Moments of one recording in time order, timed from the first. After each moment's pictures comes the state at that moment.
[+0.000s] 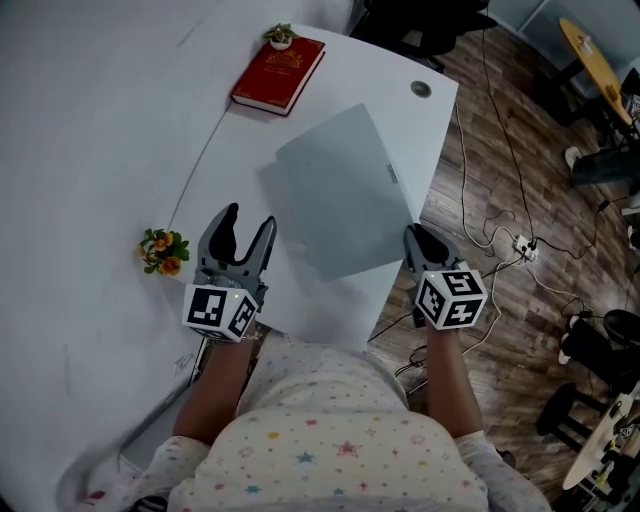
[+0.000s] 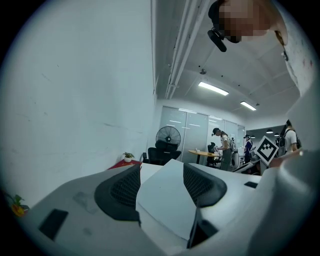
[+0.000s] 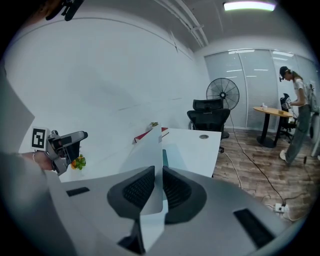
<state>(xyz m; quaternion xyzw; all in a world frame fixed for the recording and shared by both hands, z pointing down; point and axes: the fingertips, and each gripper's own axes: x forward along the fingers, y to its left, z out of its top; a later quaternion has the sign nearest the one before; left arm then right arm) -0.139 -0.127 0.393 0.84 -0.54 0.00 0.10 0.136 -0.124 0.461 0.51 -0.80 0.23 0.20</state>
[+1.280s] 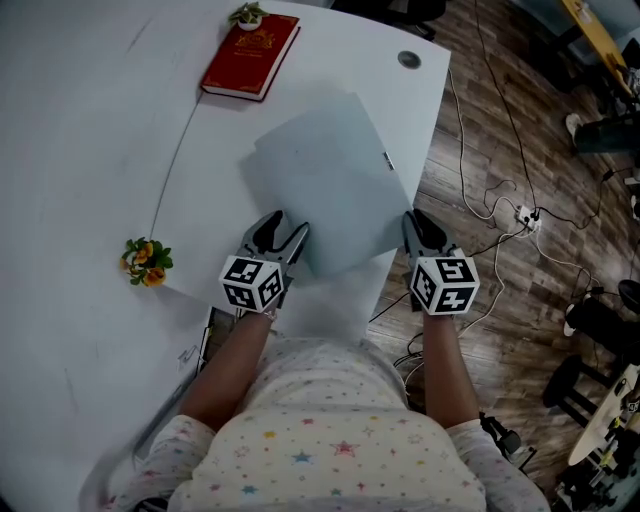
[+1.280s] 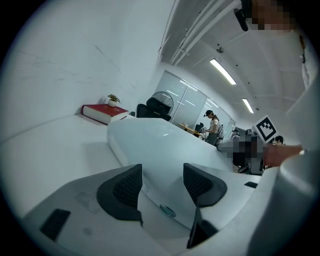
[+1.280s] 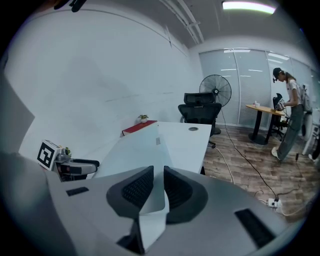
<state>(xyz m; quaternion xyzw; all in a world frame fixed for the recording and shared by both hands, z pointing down) -0.050 -0.137 0.564 0.85 -0.43 0.10 0.29 0.171 -0.141 0.512 0.54 -0.77 0.24 0.22</state>
